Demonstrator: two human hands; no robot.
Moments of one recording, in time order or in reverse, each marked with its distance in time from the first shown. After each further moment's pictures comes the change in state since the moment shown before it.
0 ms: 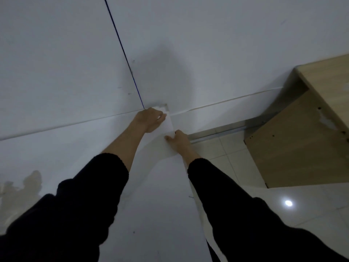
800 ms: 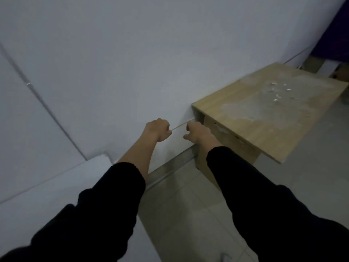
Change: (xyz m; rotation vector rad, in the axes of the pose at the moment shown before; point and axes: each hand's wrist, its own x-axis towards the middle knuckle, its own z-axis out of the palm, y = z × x) left_hand -0.066 0.294 -0.082 0.200 0.130 0.267; right_hand -0.193 0.101 -0.264 -0.417 0.470 -0.045
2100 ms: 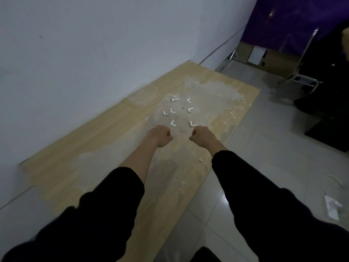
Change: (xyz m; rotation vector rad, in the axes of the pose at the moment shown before) left_hand 0.528 0.622 0.066 -0.195 -0.209 0.275; right_hand 0.256 0.726 -0.226 0.146 0.038 0.388
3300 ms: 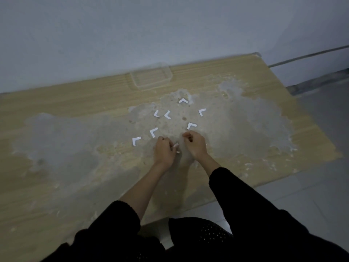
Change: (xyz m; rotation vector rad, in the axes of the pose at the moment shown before) left_hand 0.245 0.093 0.139 -0.550 0.599 -0.763; right_hand 0.305 0.113 0.034 0.413 -0.211 -0.400
